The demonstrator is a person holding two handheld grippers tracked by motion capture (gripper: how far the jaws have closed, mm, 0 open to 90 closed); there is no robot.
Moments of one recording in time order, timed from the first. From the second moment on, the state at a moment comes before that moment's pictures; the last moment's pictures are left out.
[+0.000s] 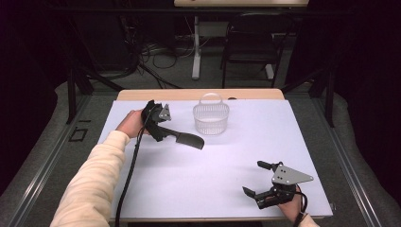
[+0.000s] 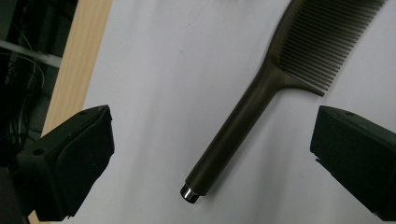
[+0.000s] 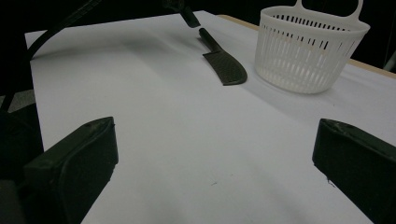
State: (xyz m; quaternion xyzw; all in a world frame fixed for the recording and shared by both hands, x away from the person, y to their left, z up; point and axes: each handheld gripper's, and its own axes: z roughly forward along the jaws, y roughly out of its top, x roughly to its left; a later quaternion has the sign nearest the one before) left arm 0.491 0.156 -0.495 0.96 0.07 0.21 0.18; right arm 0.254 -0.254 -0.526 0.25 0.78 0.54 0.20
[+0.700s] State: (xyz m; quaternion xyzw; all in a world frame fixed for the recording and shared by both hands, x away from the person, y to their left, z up) left arm 0.495 0.137 -0.510 0.98 -0.01 0.17 0.11; right arm 0.255 -0.253 -0.527 0.25 0.78 0.54 0.19
